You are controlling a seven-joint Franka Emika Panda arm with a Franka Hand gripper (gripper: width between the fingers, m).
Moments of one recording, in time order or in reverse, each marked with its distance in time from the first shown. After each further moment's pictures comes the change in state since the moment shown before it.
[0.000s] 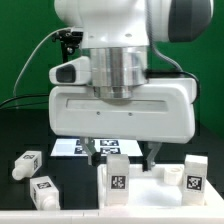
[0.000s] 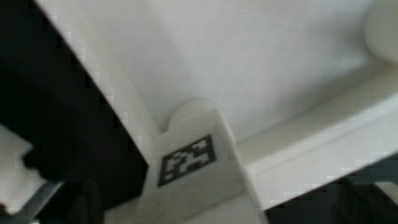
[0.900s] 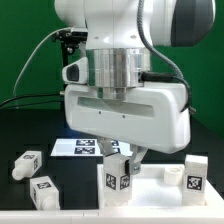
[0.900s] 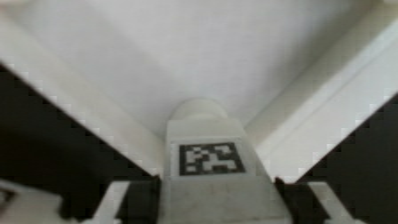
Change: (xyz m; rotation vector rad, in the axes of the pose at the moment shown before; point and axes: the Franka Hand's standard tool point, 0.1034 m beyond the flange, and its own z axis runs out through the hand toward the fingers) arm 0.000 0.002 0.002 0.000 0.016 0.661
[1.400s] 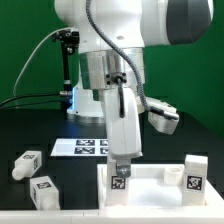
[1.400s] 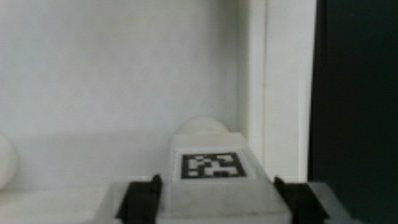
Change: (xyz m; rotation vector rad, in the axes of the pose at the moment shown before) arm 0.000 -0.004 0.001 0.062 -0.052 0.674
